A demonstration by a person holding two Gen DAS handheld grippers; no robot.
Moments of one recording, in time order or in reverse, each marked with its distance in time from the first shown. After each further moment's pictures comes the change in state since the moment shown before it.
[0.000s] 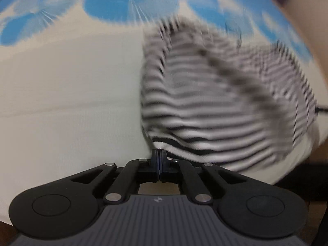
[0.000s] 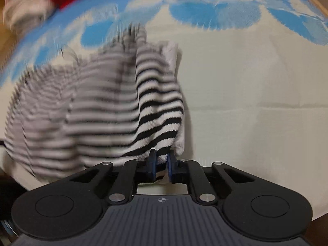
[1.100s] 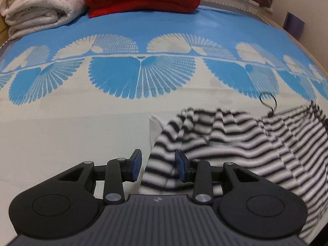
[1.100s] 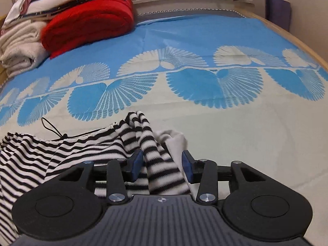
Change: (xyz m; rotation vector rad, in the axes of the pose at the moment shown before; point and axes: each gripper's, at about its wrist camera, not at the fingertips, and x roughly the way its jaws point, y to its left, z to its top) left arm 0.051 -0.044 0.093 -0.002 -0.273 0.174; right arm 0.046 0.039 0.070 -0.055 -0.315 -0.119
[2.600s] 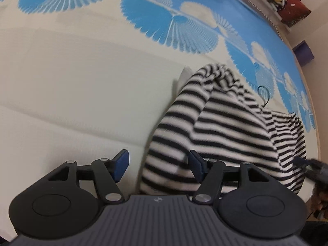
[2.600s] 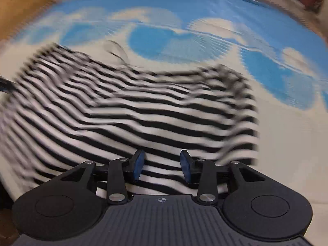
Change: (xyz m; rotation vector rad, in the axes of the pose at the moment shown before) left arm -0.001 0.084 -0.043 -0.323 0.272 -0.203; right arm -0.002 0.074 -0.023 -0.345 0.232 0.083
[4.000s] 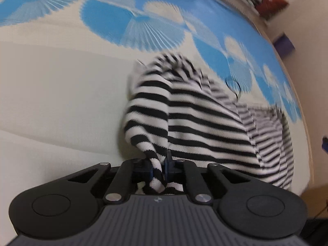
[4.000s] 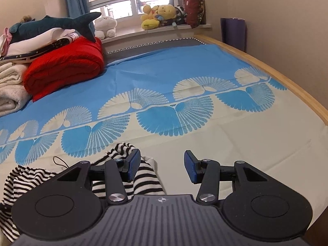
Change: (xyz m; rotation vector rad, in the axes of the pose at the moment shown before) left arm 0.007 -0.045 -0.008 0.076 -0.076 -0.073; right arm -0.130 -0.071 -0.031 0.521 -0.399 -0.244
